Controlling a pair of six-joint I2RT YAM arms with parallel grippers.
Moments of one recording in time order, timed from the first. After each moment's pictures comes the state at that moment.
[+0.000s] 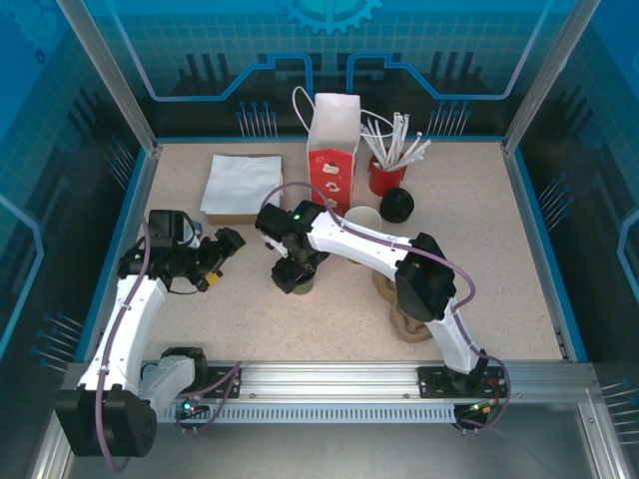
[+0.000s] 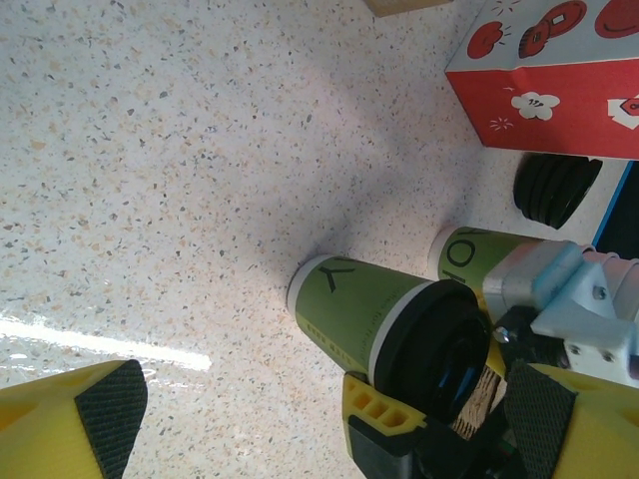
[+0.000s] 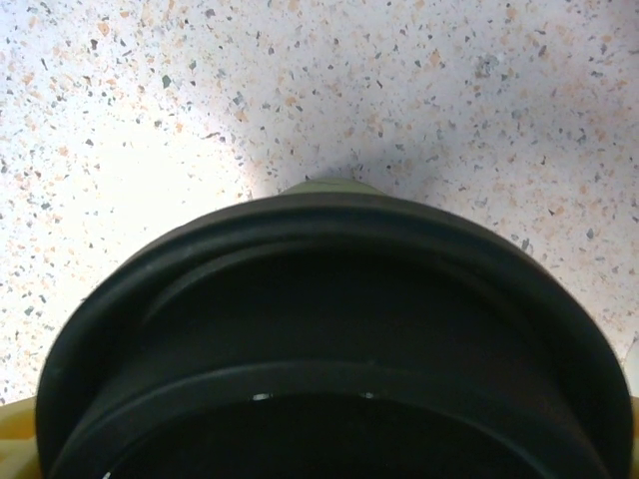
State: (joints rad) left arm 0.06 0.97 0.85 -0.90 0.49 -0.79; right arm 0.98 2.14 1.93 -1.24 0.02 0.17
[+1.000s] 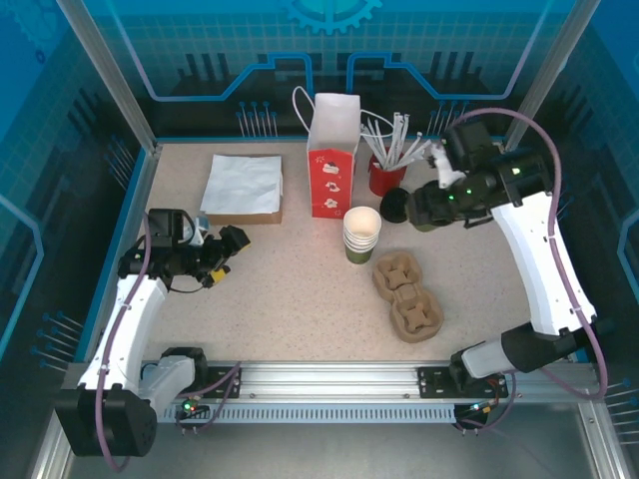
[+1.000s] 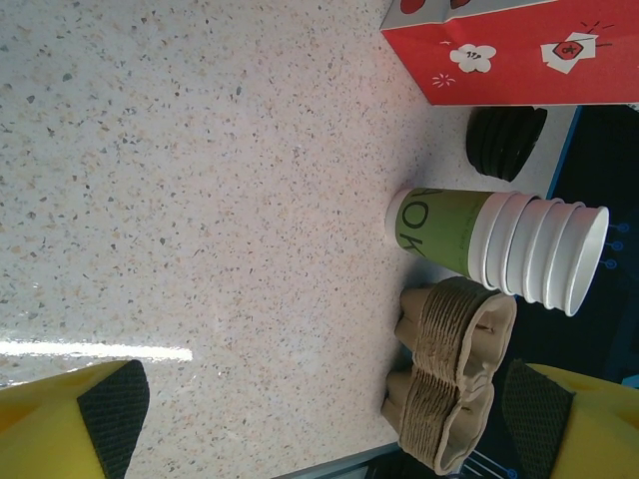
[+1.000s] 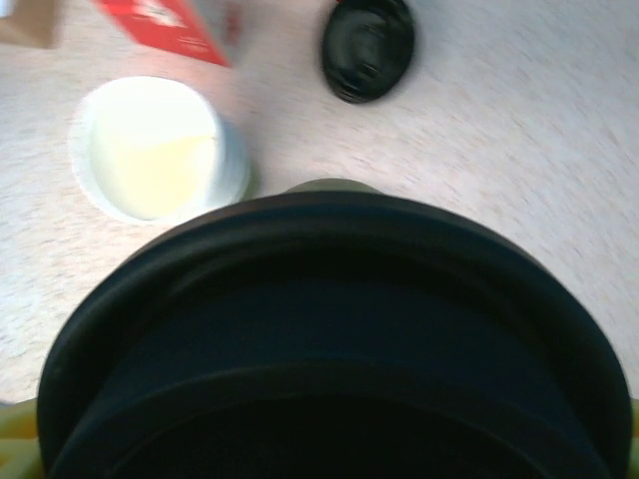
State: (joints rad) left arm 0.06 0.98 0.85 -0.86 0.60 -0.73; right arm 0.29 1.43 1.88 -1.61 0.03 0.18
